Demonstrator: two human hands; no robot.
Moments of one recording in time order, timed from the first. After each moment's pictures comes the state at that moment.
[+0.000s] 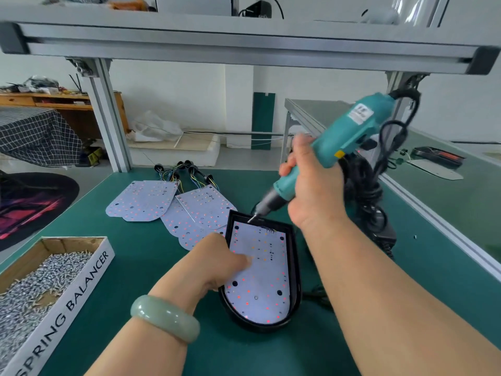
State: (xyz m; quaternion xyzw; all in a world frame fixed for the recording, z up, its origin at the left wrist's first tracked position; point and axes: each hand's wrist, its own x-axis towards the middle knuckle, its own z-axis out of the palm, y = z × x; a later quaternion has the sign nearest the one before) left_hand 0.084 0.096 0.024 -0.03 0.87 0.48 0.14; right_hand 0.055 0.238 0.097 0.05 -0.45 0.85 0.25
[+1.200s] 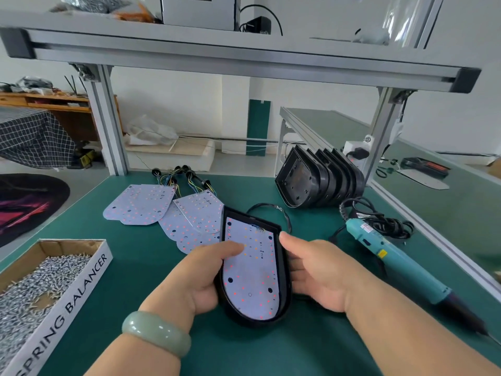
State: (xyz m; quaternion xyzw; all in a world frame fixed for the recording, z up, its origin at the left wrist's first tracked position) left_hand 0.097 0.093 0.021 -0.11 0.55 0.79 0.24; right_hand 0.117 0.272 0.043 -0.12 -0.69 0.70 -0.16
